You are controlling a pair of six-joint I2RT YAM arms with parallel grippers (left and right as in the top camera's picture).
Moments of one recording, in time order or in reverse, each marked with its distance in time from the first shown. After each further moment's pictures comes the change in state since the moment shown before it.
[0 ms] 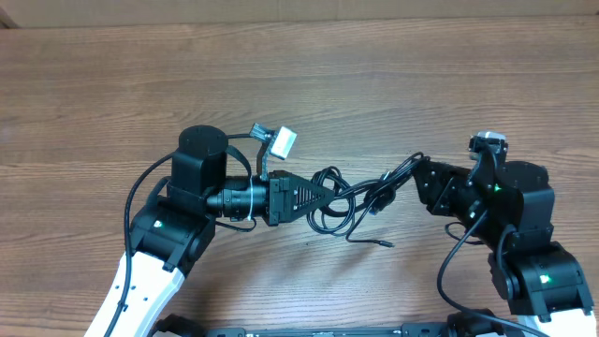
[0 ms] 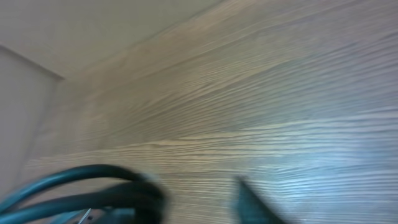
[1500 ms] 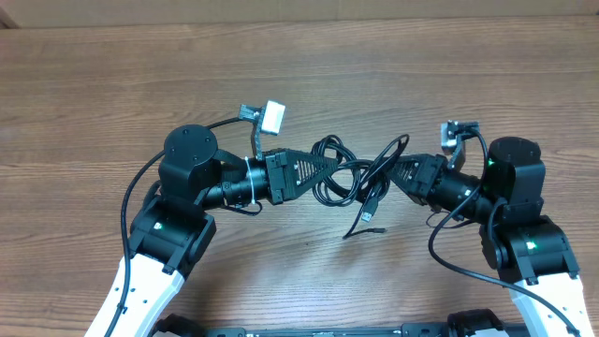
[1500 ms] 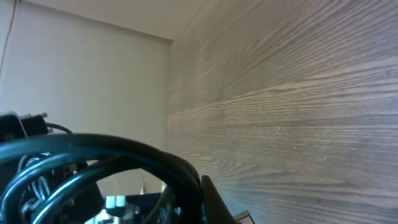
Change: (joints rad) left arm -0.011 -0.007 0.000 0.289 -0.125 -0.295; right arm -0.020 0.137 0.000 0.180 -0.535 0.383
